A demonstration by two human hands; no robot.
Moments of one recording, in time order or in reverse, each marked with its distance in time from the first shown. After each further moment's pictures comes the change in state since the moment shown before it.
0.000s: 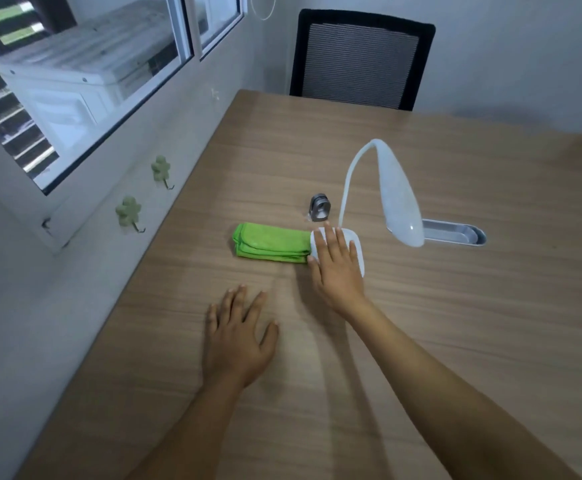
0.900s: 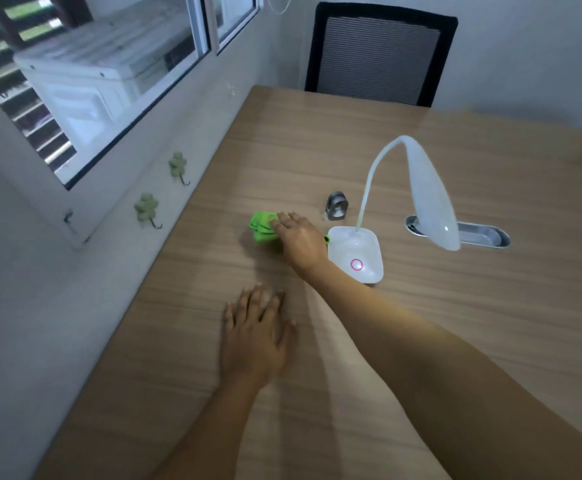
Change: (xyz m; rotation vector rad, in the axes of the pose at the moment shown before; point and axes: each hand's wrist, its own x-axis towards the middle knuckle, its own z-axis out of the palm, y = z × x) left_hand 0.000 0.004 -0.002 -0.007 -0.037 -0.009; right_hand 0.066 -0.073 0.004 -0.111 -0.155 -0.284
